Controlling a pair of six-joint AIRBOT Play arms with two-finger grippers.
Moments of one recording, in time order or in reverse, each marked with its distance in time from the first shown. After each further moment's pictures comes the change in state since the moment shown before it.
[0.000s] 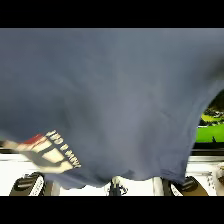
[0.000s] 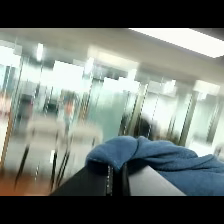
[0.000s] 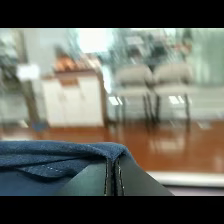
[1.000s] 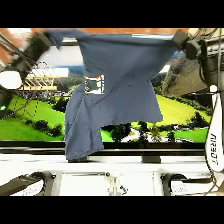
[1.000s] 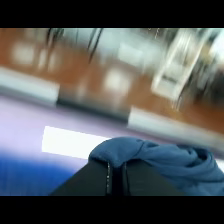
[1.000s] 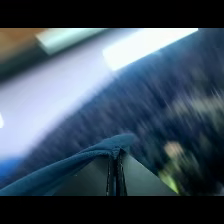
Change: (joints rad) left arm -0.328 -0.748 -0.264 -0.147 0.453 0.114; right arm -0.260 -0.817 0.000 -0.049 0.140 0.445
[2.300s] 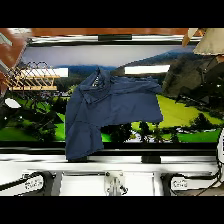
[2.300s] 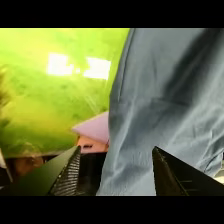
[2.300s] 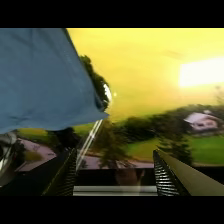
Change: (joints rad) left arm 0.413 -0.089 -0.391 0.048 -1.069 0.034; right arm -0.322 -0.002 -0.233 0.534 -0.735 -0.708
